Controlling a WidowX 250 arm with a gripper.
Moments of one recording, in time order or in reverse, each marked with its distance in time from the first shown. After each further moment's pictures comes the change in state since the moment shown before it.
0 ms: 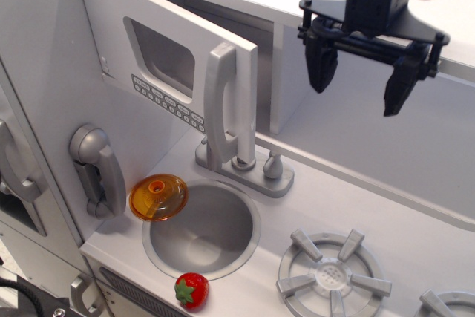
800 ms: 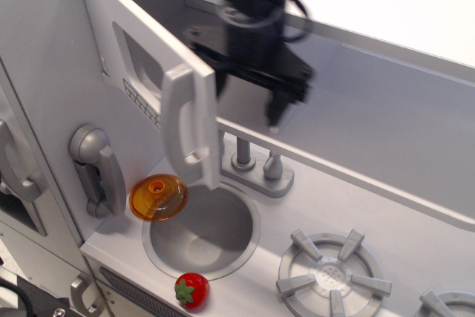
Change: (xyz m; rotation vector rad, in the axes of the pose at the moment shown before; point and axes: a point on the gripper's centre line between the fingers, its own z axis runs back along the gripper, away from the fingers) arm -0.031 0.097 -0.021 0.156 -0.196 0.123
